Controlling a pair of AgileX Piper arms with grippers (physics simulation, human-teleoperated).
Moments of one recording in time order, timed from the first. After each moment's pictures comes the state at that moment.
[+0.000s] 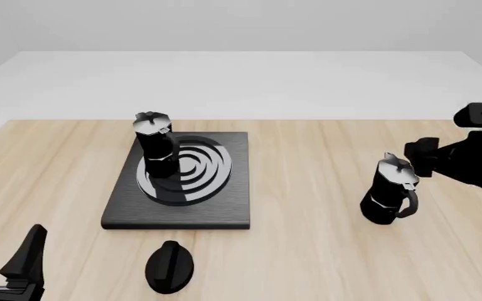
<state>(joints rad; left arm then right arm) 0.00 0.01 -0.01 0.00 0.00 -0.02 1.00 -0.77 0.42 0.01</state>
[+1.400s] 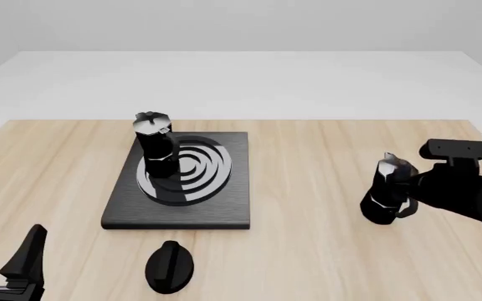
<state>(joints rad) 0.00 0.01 -0.01 0.00 0.00 -0.04 1.21 -0.63 0.21 0.03</state>
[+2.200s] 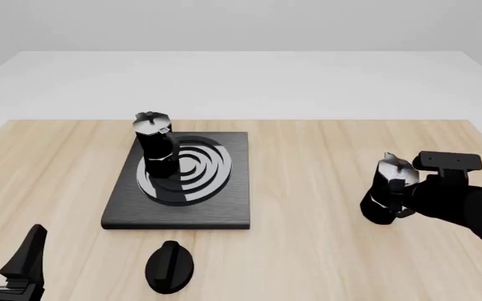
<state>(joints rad) 0.00 0.01 -0.01 0.00 0.00 -0.05 1.30 -0.59 0.14 0.03</state>
